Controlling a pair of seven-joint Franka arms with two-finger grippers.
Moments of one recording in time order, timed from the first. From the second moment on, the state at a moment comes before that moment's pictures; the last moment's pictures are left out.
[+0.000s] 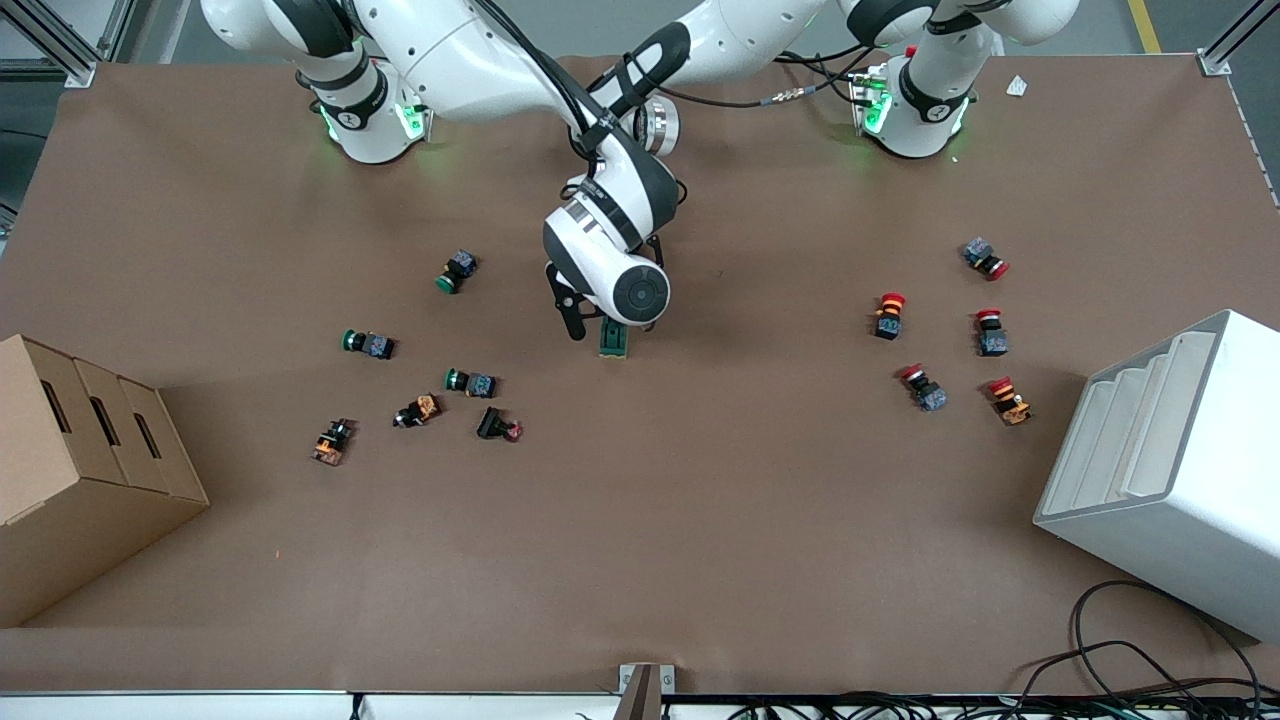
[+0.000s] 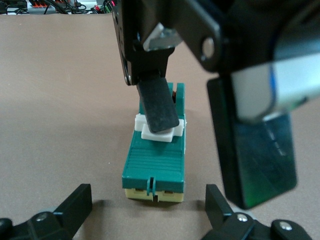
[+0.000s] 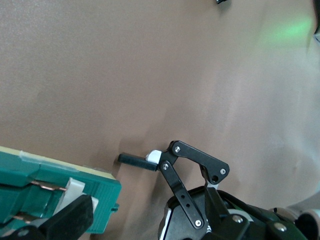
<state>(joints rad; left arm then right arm) -0.93 0.85 -0.40 -1.83 1.71 1.97 -2.52 0.83 0.77 -0.03 -1.44 0.25 1.68 1.89</state>
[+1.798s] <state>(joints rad) -0.75 0.55 -0.40 -1.59 0.95 2.01 -1.68 0.06 0.28 -0.10 -1.38 -0.11 1.51 -0.08</state>
